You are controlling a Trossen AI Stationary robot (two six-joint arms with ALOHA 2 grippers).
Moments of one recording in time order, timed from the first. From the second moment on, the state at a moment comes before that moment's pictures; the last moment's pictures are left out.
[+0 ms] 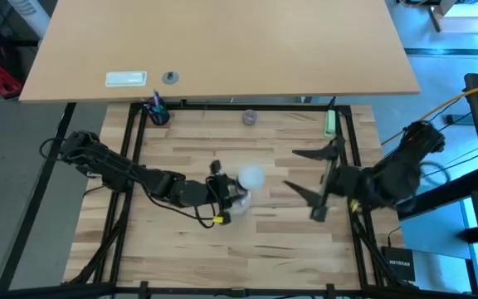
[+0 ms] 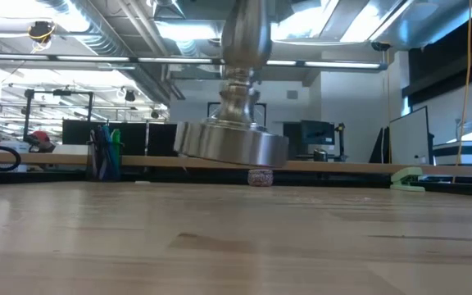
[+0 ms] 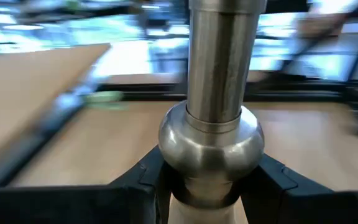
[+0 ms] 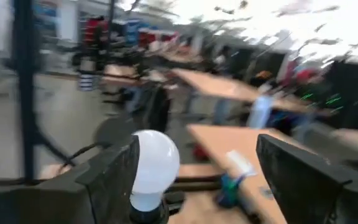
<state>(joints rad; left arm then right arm) -0.37 1.55 1.15 0.10 -0.60 -0.04 0.69 1.27 1.49 -0.11 0.96 -0.25</state>
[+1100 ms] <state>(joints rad) -0.32 1.55 1.15 0.17 -0.23 -0.10 0.40 1.39 1.49 -0.13 0.28 0.02</state>
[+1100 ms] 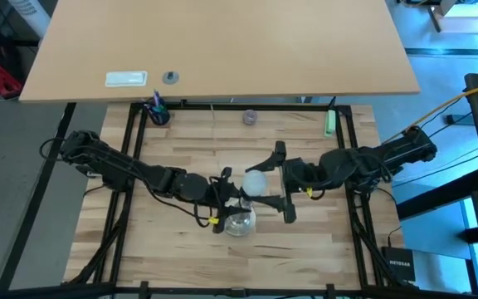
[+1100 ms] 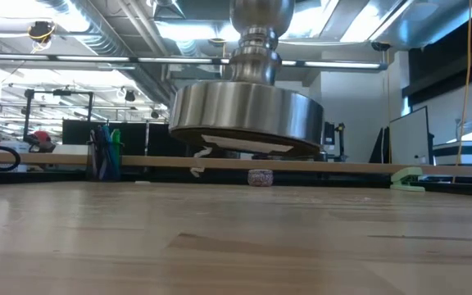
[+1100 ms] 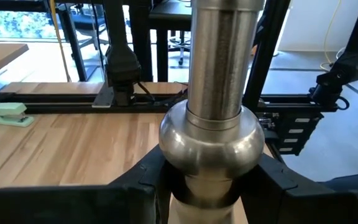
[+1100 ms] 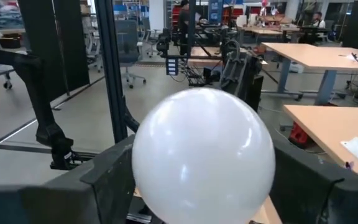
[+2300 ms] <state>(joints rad) -0.41 1.60 1.14 0.11 -1.18 -0.15 0.40 1.64 1.51 0.28 0.92 -0.32</state>
